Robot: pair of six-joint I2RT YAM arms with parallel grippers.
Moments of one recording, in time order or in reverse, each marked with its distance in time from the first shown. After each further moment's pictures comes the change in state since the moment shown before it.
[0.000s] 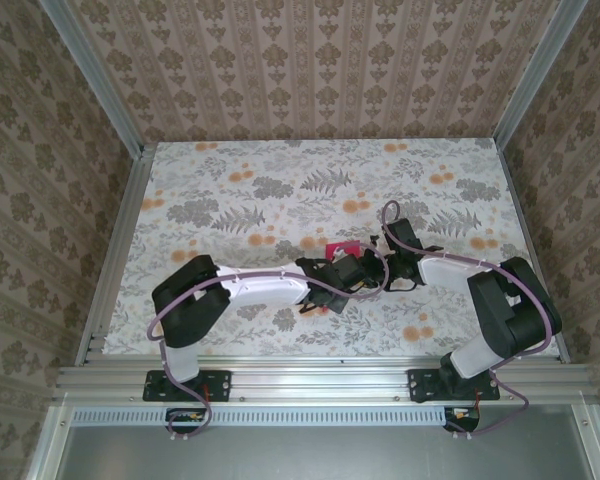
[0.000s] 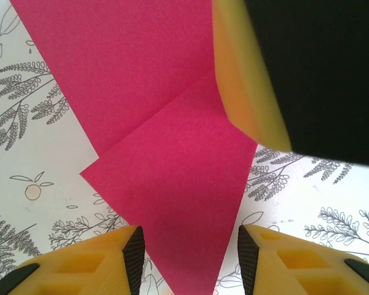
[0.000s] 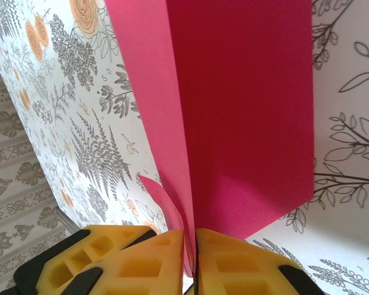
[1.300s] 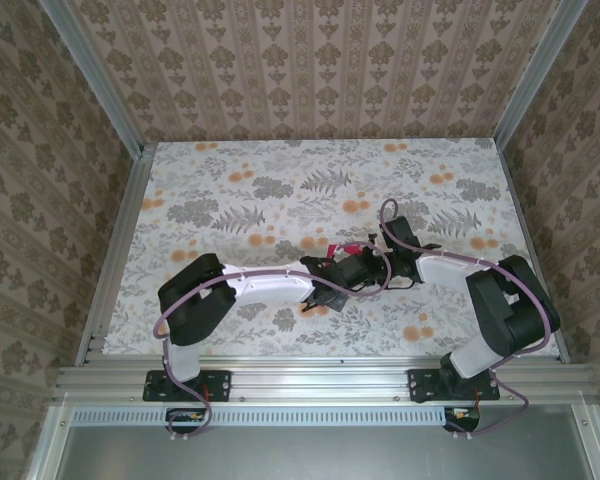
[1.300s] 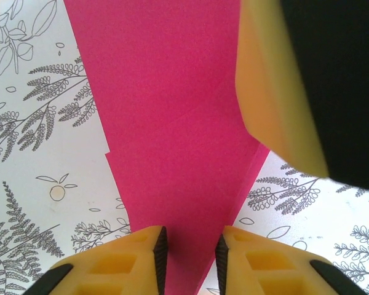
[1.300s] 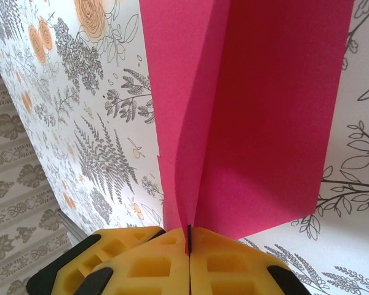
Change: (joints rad) left arm -0.001 0.032 0.038 -0.048 -0.056 -0.019; right arm 0.011 0.011 0.026 -0.013 0.009 0.015
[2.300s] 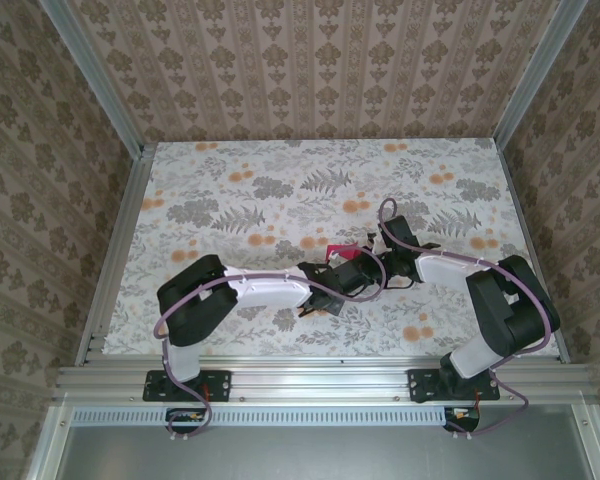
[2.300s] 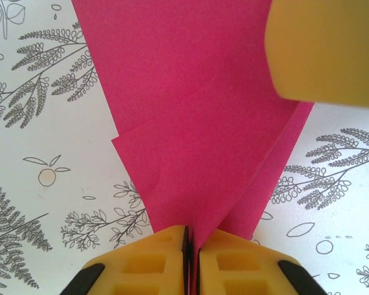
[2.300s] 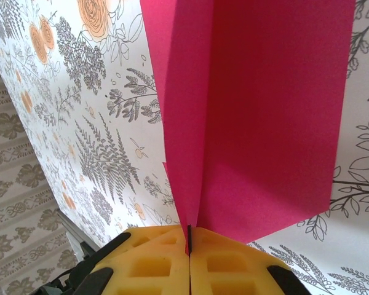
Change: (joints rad) left arm -0.005 -0.008 -0.077 0.067 -0.010 -0.045; right arm 0.006 0.000 0.008 -0.007 0.007 0.000
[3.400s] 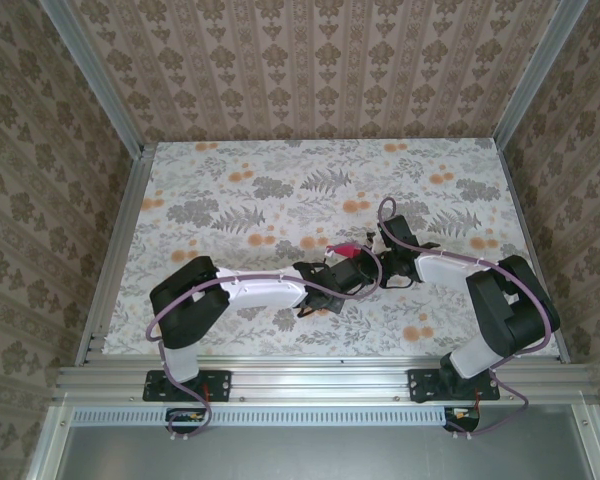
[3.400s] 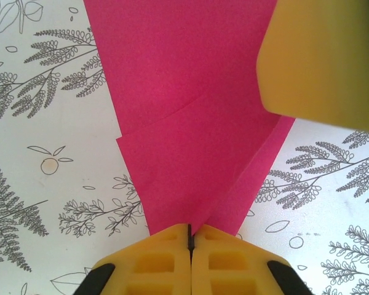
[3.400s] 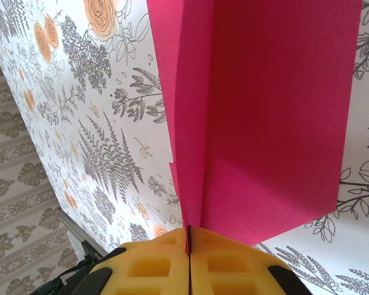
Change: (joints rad) left arm 0.004 -0.042 -0.016 0.021 0.018 -0.088; right arm 0.005 0.000 0.005 0.001 -0.001 0.000
